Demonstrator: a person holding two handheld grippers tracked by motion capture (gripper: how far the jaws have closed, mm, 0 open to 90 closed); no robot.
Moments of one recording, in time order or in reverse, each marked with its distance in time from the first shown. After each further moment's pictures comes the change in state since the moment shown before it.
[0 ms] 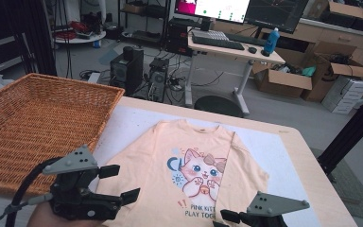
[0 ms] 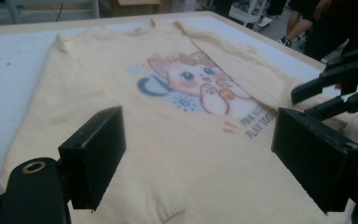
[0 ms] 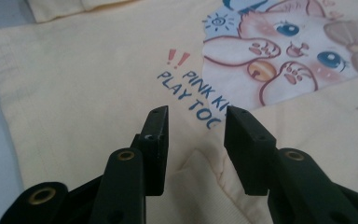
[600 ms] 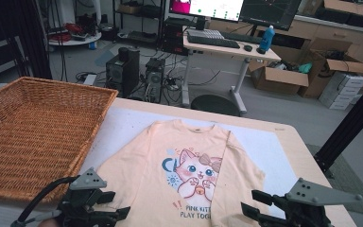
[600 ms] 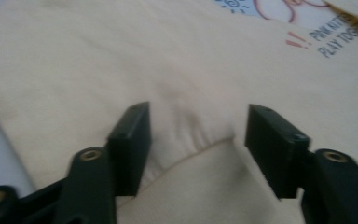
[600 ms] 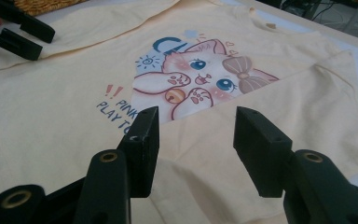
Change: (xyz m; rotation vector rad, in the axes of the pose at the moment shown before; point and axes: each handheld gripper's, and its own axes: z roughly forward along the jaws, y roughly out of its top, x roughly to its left) left arm 0.007 -0.035 0.034 0.274 0.145 -0.044; right arm -0.036 0.001 -0.056 -0.133 -0.139 0.047
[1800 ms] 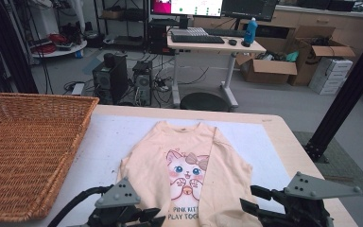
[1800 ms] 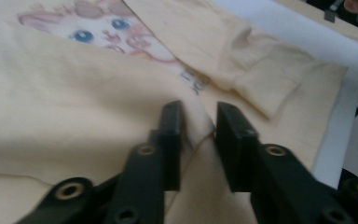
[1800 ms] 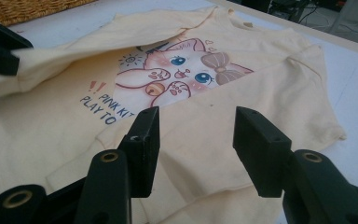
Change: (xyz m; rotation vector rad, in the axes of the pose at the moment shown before) left arm -0.090 0.046 0.019 -0.019 -0.267 0.167; right arm -0.017 -0.016 -0.017 -0.039 -0.026 0.027
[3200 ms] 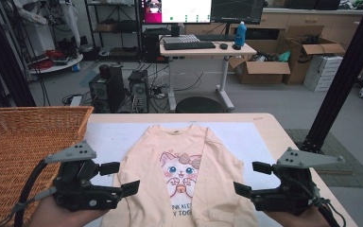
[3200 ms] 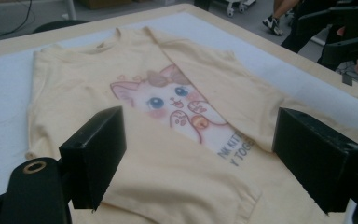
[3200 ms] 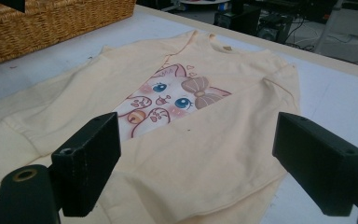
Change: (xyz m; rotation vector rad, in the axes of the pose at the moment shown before) left arm 0.046 0.038 -0.049 -0.174 0.094 -0.029; right arm -0.024 0.010 -0.006 -0.082 -0.012 0.053
